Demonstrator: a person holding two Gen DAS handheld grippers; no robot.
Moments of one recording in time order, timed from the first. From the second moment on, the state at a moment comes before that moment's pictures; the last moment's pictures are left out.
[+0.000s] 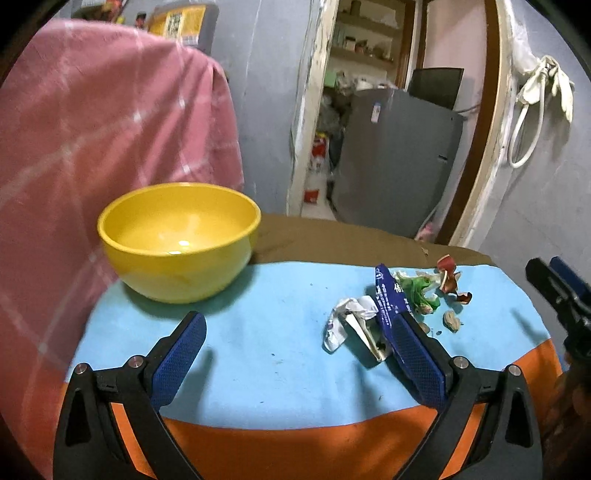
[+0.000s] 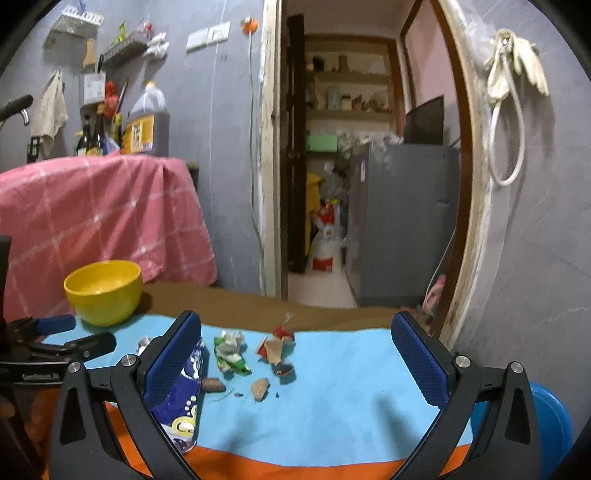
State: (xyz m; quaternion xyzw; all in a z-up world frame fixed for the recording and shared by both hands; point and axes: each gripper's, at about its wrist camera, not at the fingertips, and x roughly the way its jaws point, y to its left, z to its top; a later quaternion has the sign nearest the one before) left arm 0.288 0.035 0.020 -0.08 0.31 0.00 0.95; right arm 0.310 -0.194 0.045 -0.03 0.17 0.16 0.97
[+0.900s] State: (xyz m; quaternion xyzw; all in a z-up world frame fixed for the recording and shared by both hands) left arm 0.343 0.054 0.005 -0.18 0.40 -0.09 0.89; right arm 0.367 -0.177 -0.018 0.00 0.42 0.24 0.87
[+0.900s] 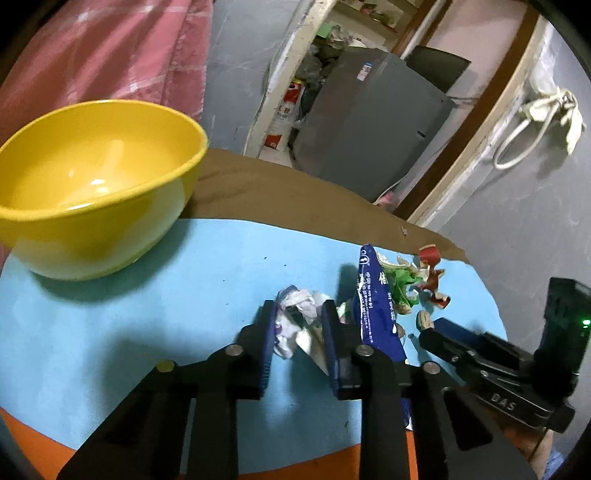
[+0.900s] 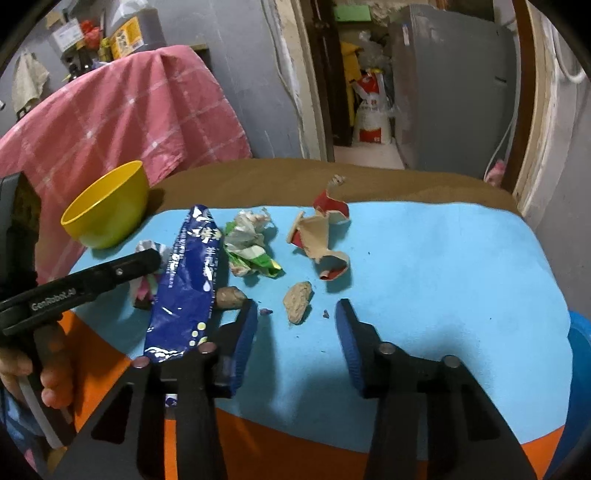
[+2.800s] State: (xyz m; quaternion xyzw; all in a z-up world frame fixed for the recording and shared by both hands) left arm 0.264 -0.150 0.117 -0.10 0.17 -0.23 0.95; right arm 0.237 -0.329 0.081 0.07 0.01 0.08 0.99
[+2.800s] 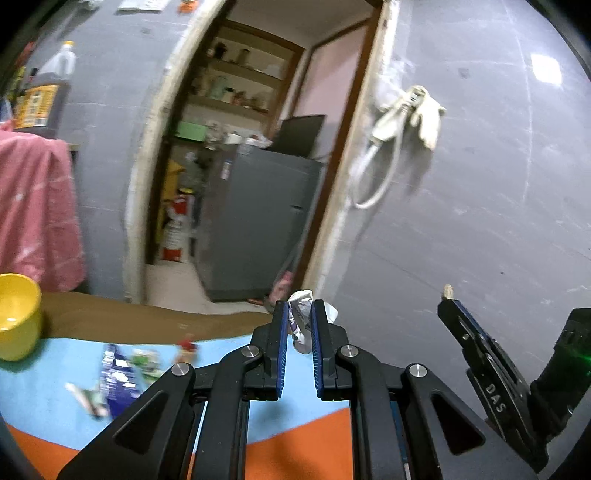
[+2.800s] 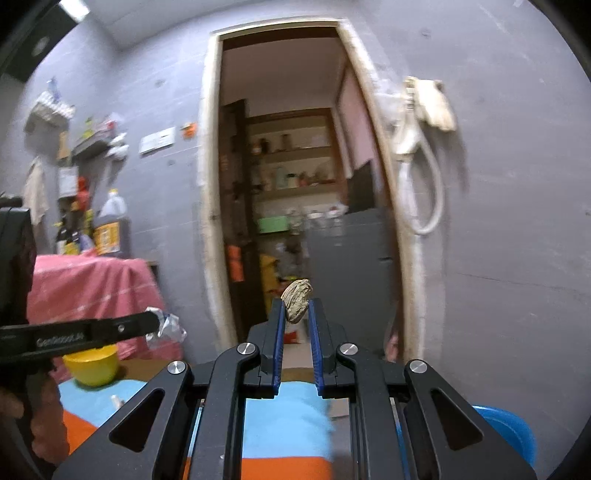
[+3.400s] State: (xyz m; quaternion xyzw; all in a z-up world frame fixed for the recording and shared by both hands) left arm 0.303 -0.282 0.068 -0.10 0.31 -0.32 0.89; right arm 0.239 -0.461 0.038 0.20 0.12 -0.05 0.97
